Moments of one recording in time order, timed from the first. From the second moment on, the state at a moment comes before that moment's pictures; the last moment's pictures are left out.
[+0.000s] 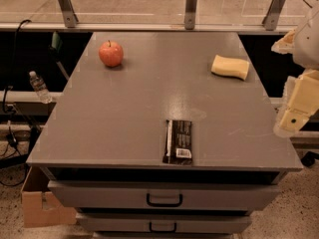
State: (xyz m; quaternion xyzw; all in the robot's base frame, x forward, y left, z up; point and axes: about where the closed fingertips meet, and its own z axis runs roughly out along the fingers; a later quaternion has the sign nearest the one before) arm 0.438 -0.217 0.976 -0.60 0.78 -0.03 0.16
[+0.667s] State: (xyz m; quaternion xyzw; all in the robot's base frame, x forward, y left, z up) arm 0.443 -0.181 0.960 -0.59 0.78 0.01 0.18
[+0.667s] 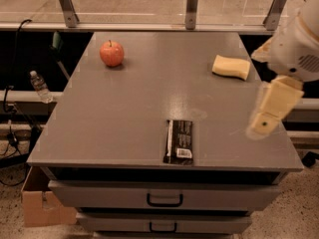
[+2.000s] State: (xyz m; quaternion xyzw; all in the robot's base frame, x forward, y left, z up) arm 0.443 -0.072 0.856 -0.45 0.88 0.07 0.14
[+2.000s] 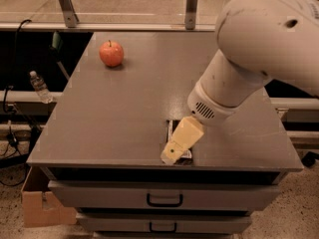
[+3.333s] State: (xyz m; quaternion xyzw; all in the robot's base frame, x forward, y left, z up) arm 0.461 -0.043 0.823 -0.42 0.89 0.09 0.15
